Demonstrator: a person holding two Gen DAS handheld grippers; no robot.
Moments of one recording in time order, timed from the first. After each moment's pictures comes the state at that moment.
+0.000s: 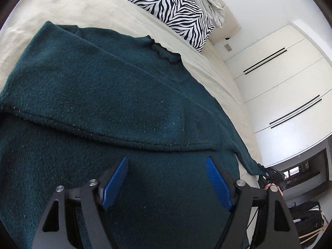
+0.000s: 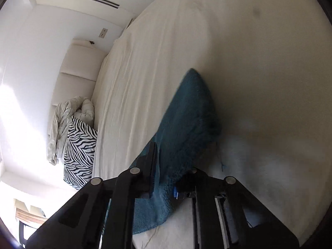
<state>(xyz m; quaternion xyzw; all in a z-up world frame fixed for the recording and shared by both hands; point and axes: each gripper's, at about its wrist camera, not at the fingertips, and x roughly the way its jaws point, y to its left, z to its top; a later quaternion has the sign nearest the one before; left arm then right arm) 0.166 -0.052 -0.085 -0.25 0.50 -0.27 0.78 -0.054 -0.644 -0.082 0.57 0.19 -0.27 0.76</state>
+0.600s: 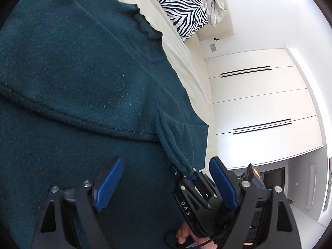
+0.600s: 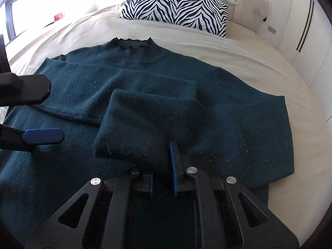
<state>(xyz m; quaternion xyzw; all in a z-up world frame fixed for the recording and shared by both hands) 0.180 -0.085 -0.099 -0.38 0.53 -0.34 0.67 0.110 -0.162 -0.065 -0.05 0.45 -0.06 0.89</state>
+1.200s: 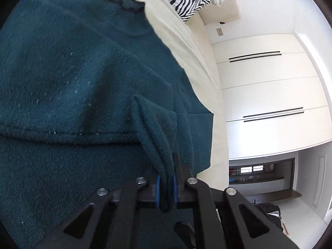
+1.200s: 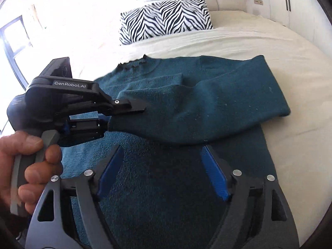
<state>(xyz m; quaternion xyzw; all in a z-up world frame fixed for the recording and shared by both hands) 0.196 -0.158 -0.081 -0.32 0.56 -0.35 0.68 0.016 -0.251 -0.052 0.16 0.38 -0.01 0.91</state>
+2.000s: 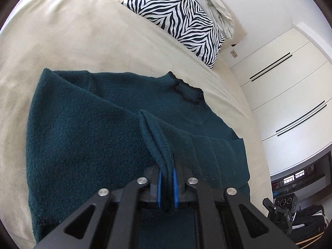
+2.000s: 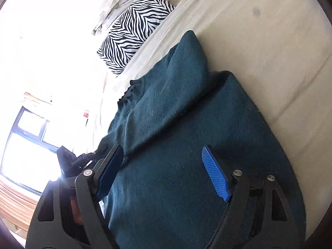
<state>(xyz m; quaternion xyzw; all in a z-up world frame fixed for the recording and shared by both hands) 0.245 -0.002 -0.077 -0.24 0.49 -0.26 0.80 0.029 -0.350 -0.076 0.46 0.35 0.02 0.81</state>
